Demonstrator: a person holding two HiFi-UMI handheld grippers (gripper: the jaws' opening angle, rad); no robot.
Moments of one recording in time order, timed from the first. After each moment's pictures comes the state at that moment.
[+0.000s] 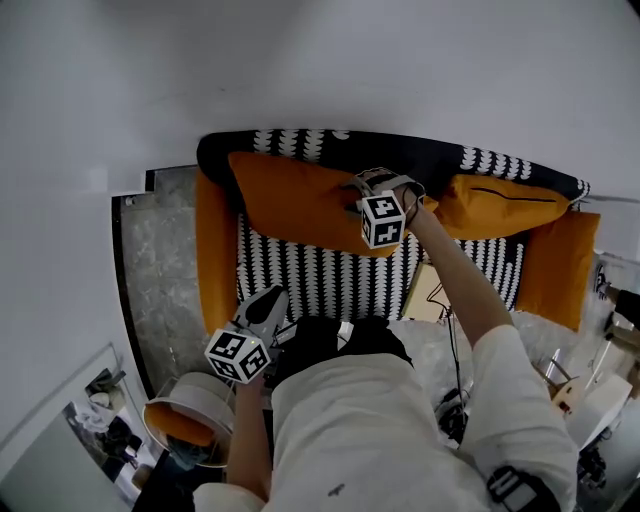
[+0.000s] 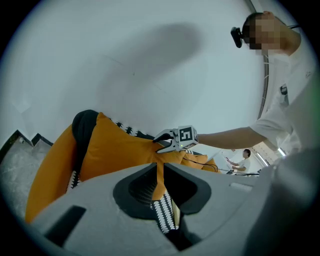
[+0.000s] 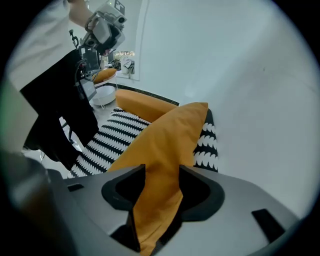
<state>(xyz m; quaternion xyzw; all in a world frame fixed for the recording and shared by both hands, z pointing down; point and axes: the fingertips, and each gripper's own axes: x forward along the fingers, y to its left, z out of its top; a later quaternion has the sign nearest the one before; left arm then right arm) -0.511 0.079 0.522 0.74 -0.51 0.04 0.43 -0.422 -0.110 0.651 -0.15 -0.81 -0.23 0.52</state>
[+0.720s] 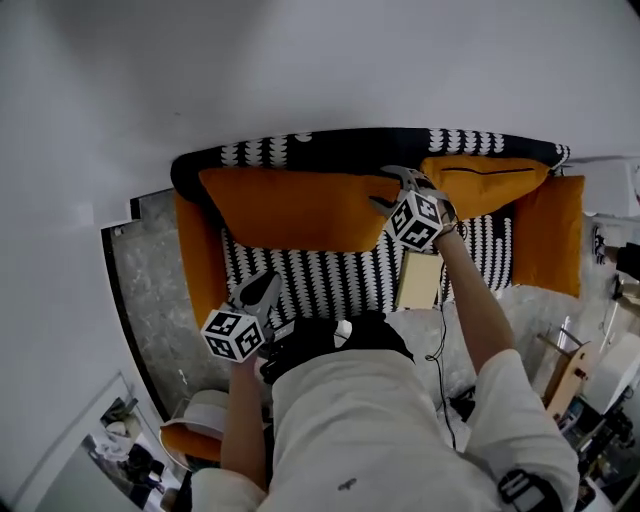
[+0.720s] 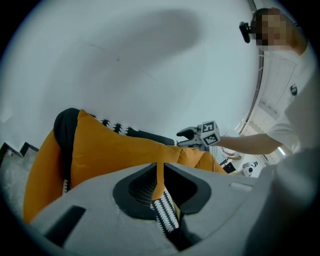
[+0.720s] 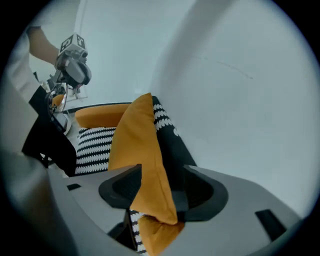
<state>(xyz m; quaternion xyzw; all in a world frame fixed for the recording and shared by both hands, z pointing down) -0.485 0.031 0.543 0.78 -0.46 0.08 0.42 -0.289 -0.162 0.585 0.14 -0.84 -0.07 0.52</state>
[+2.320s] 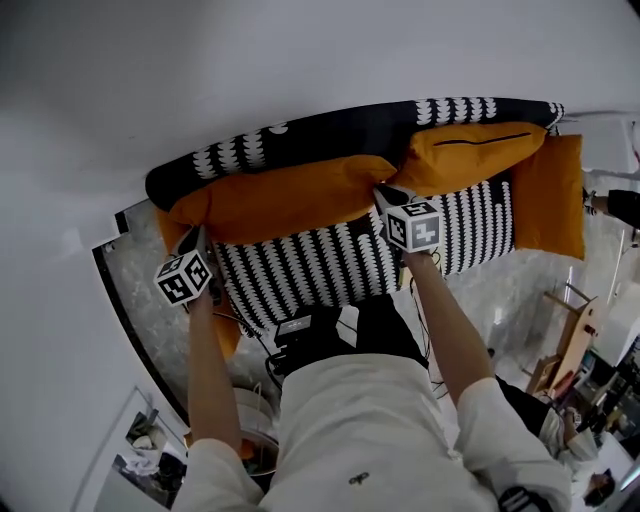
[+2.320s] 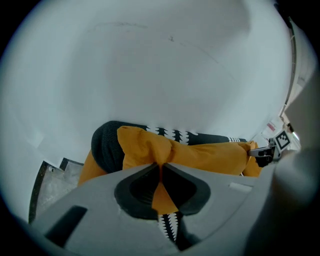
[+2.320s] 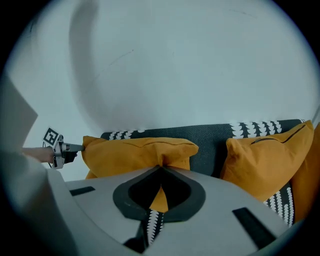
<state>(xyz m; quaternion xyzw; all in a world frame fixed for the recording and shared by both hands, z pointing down) -0.640 -0.084 0.642 0.66 -0.59 0.21 0.42 -0.238 -0.143 0.624 0.45 -0.76 0.34 0.32</state>
